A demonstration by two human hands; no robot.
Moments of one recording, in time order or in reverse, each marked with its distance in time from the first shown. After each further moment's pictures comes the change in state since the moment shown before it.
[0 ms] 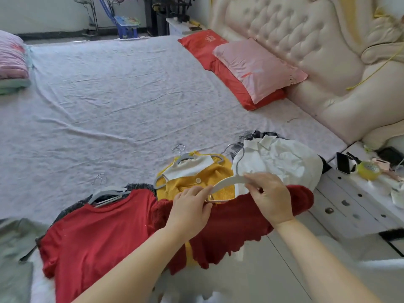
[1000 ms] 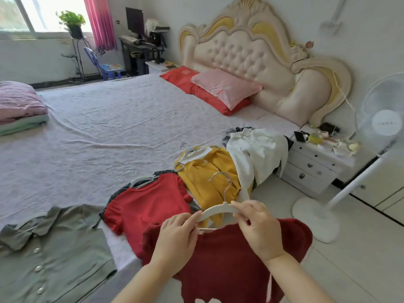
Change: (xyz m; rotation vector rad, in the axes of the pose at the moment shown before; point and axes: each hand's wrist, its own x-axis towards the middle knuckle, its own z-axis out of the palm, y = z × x) left_hand -0.384 -0.059 -0.130 0.024 0.105 0.309; right_hand -0.333 -0.296 -0.069 -0.146 0.185 0.009
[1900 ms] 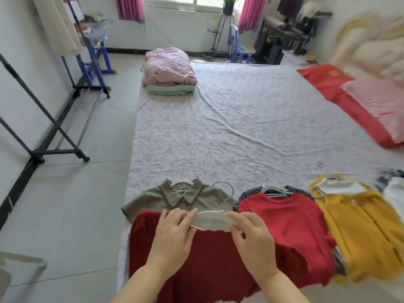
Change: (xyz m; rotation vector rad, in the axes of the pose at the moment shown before) left_hand -0.180 -0.373 -0.241 0.177 0.180 -0.523; right_hand 0.031 -0.417 0.302 0.391 -0.287 -0.199
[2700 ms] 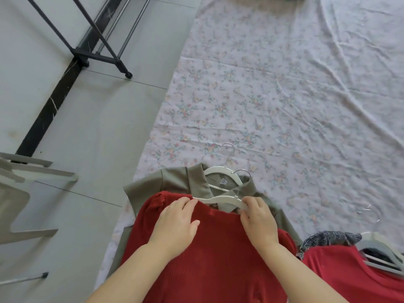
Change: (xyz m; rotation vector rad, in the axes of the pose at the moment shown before) left_hand 0.138 -0.195 0.160 0.083 -0.418 -0.620; right_hand 0.130 0.168 0.334 -0.042 -0.821 0.076
